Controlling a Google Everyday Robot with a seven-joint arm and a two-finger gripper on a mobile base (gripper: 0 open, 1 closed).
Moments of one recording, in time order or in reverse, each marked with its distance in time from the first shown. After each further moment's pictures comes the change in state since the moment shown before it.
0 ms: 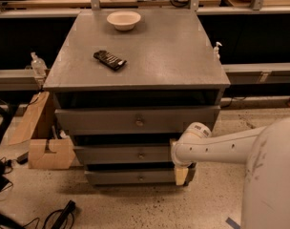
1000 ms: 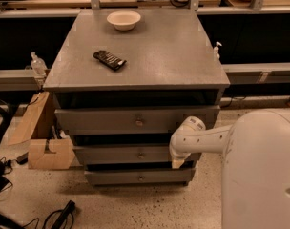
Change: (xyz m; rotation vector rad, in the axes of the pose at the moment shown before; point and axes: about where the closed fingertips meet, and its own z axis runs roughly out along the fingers) arm 0.006 -0.030 0.037 -0.022 0.033 0.057
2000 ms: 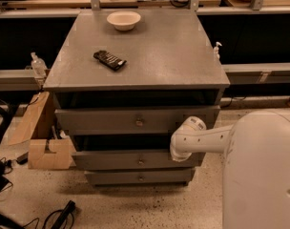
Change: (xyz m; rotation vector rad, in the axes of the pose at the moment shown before) arm 0.002 0.001 0.000 -0.012 0.002 0.020
